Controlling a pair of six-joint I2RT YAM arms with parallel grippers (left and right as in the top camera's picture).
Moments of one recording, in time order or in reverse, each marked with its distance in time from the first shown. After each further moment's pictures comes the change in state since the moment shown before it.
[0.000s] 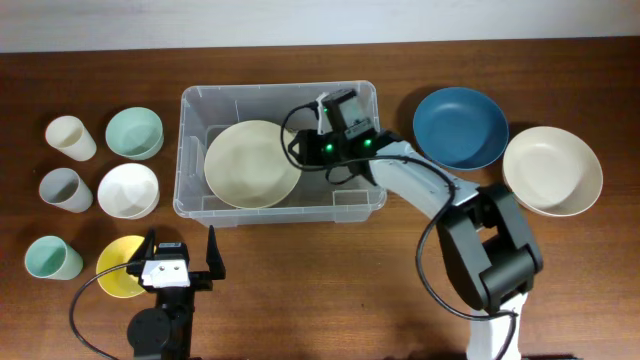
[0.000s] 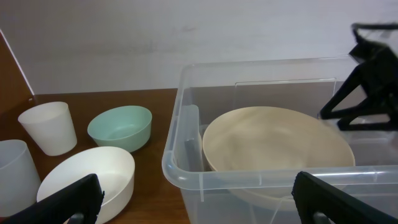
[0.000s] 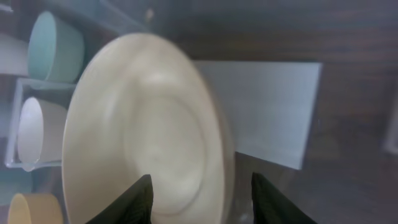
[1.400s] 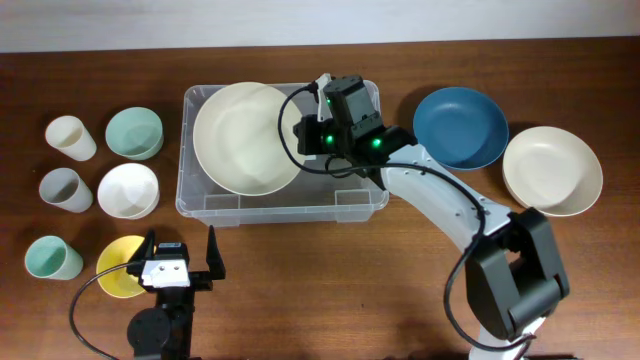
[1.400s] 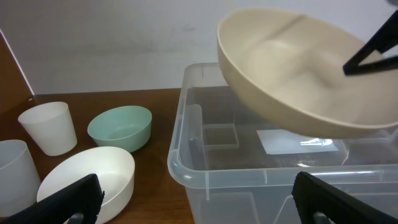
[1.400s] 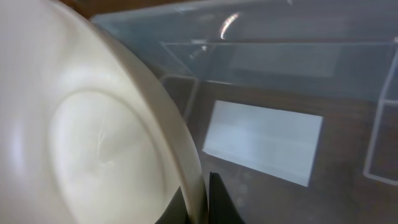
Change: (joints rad) left arm 0.000 0.000 0.000 0.000 0.000 0.000; right arm 0.034 -0.141 0.000 -0.010 0.093 -0.045
